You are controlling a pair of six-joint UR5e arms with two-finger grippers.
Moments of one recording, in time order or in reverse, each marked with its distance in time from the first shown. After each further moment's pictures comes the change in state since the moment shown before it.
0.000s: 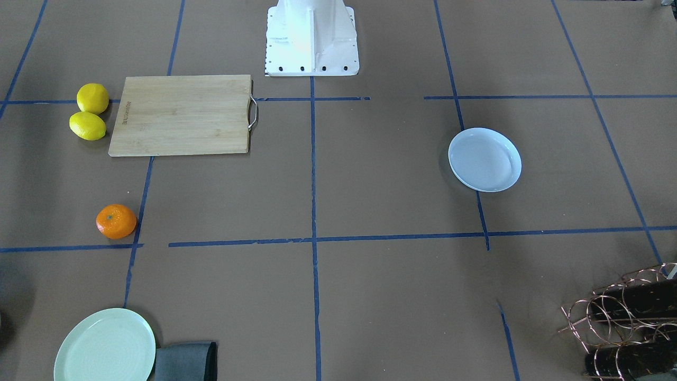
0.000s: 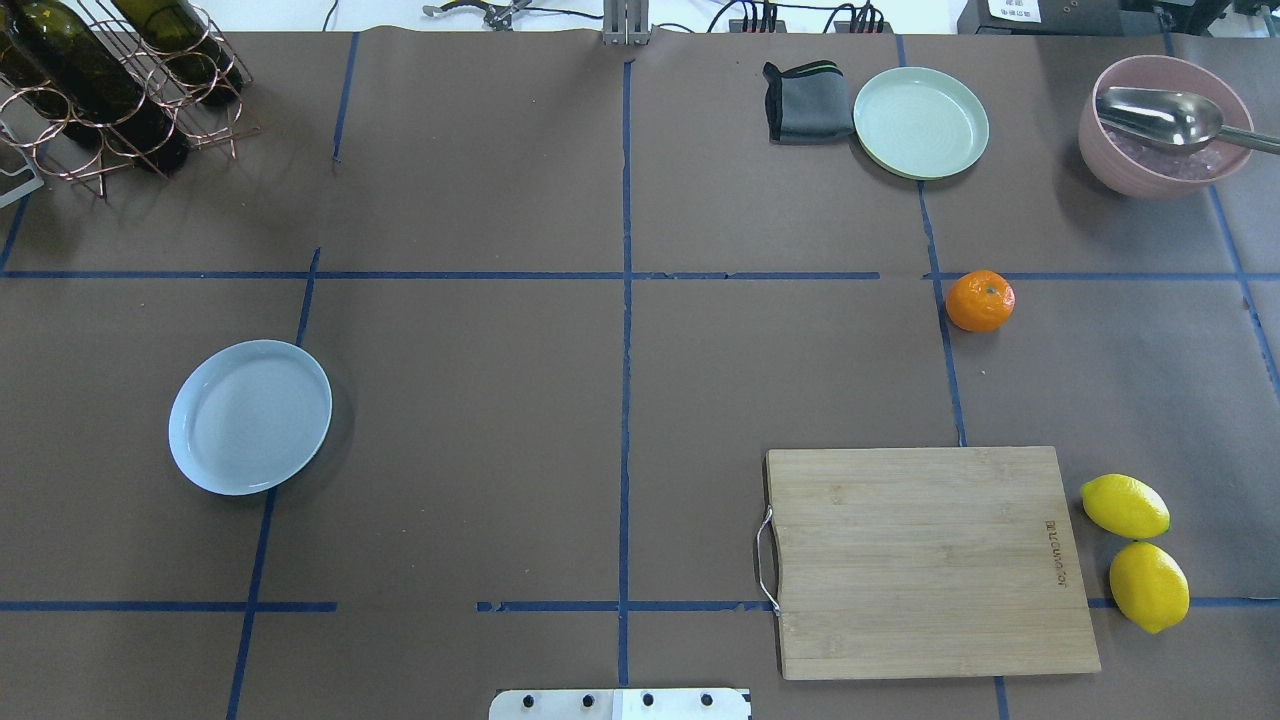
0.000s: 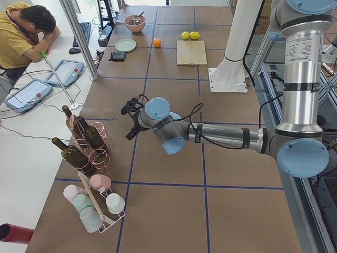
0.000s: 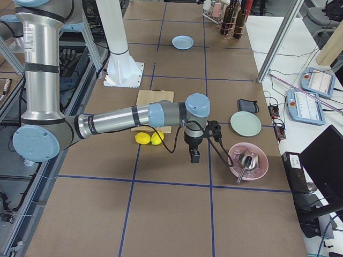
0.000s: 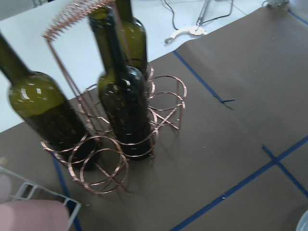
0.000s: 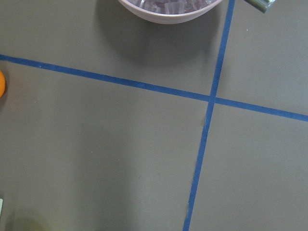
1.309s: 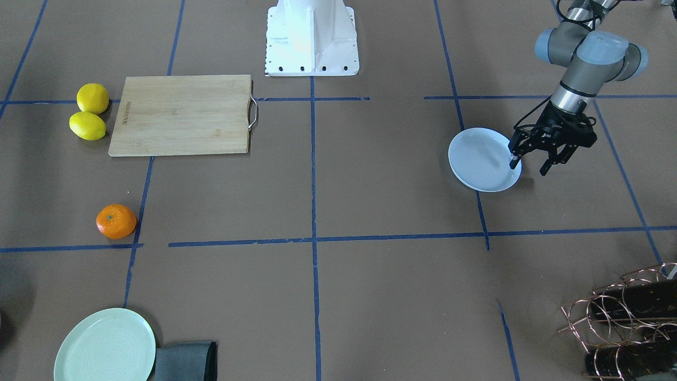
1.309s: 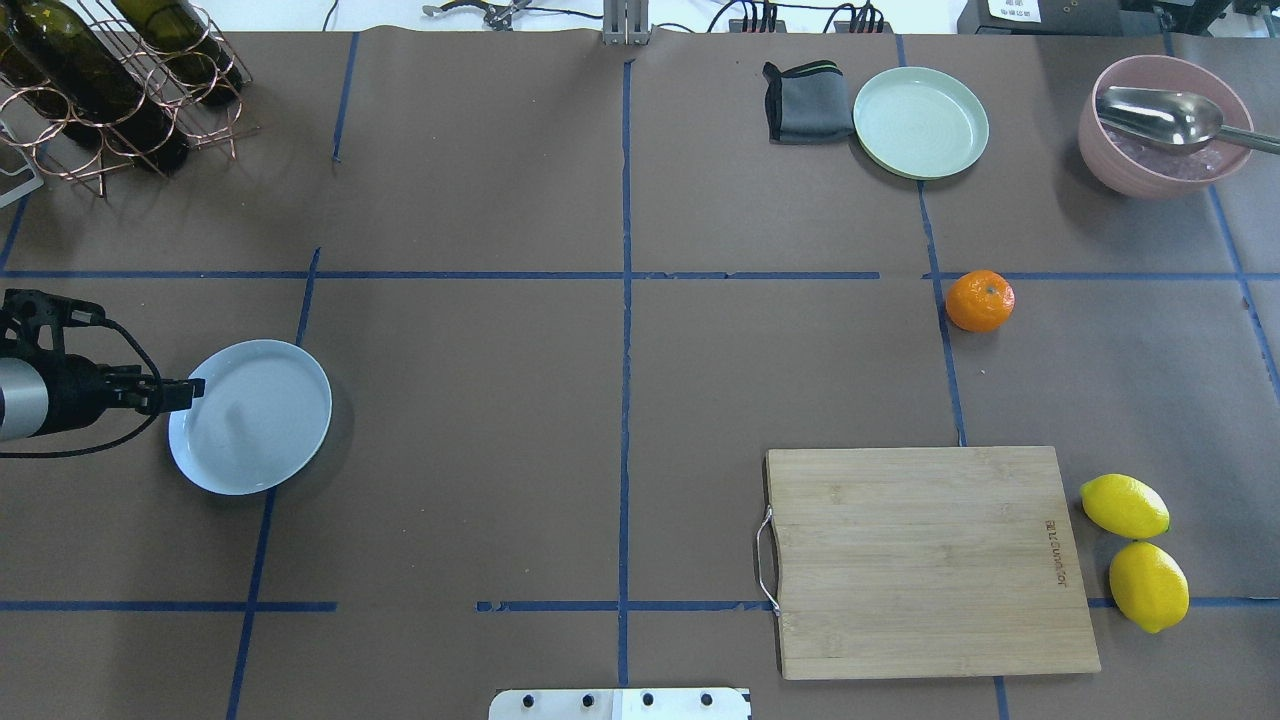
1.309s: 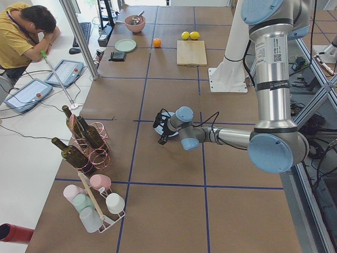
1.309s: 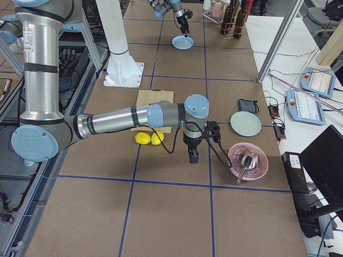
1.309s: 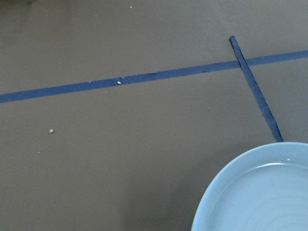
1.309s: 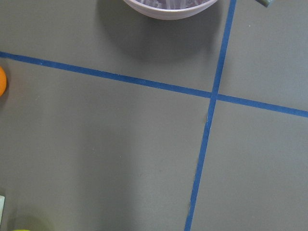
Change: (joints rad) left arm 0.595 0.075 0.042 -0.134 0.602 -0.551; right arm 0.000 -0.008 0.002 0.001 0.003 0.000
